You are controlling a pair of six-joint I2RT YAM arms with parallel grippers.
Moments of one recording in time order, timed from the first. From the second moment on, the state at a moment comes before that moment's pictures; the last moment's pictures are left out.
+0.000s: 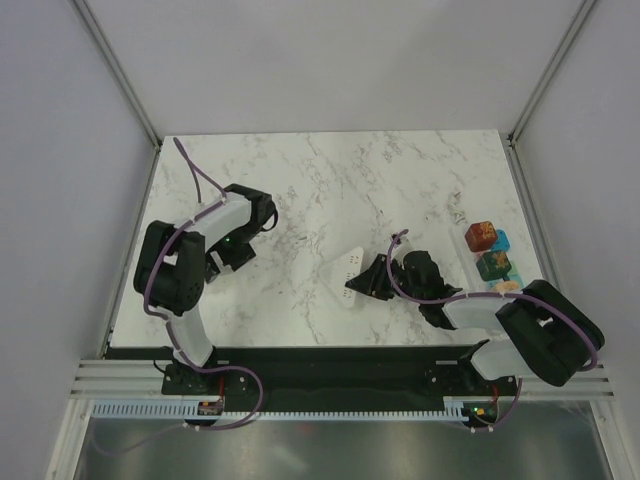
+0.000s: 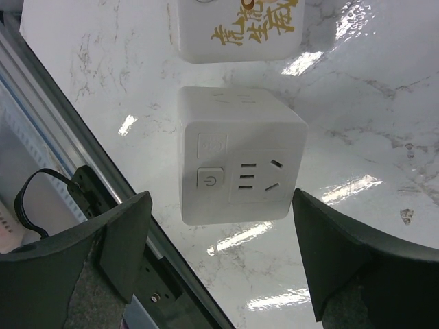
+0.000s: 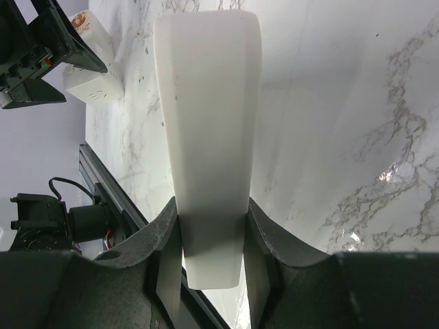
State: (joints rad) left arm -0.36 1.83 1.28 -1.35 -0.62 -1.17; right arm 0.62 1.38 0.29 0.64 -0.30 0.92
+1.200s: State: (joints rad) left arm -0.36 1.07 1.12 -0.86 0.10 -0.61; right arm 0.44 2.03 1.04 0.67 -0.27 0.94
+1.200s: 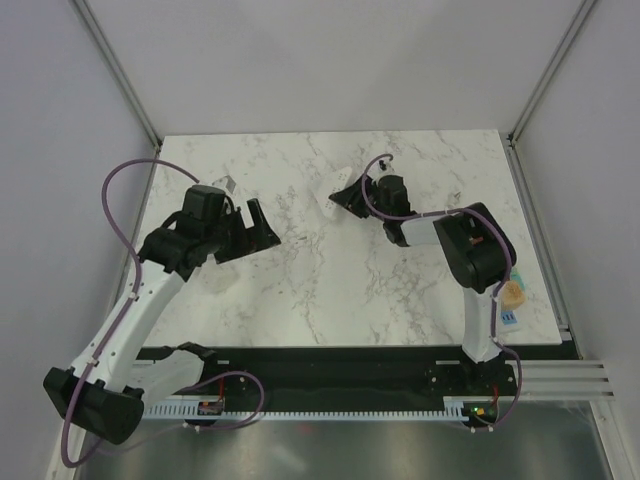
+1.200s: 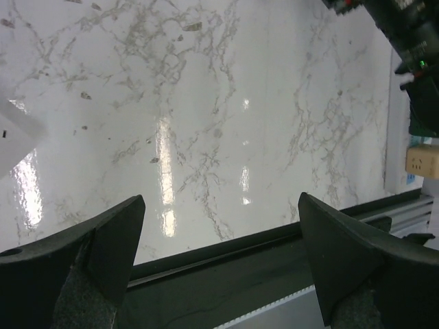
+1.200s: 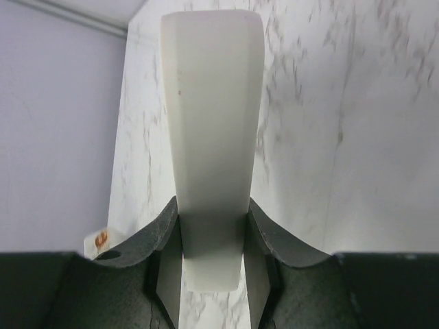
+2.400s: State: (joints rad) left arm -0.36 0.89 0.94 -0.62 0.46 -0.48; right arm 0.33 2.41 1.86 0.01 -0.11 0.74
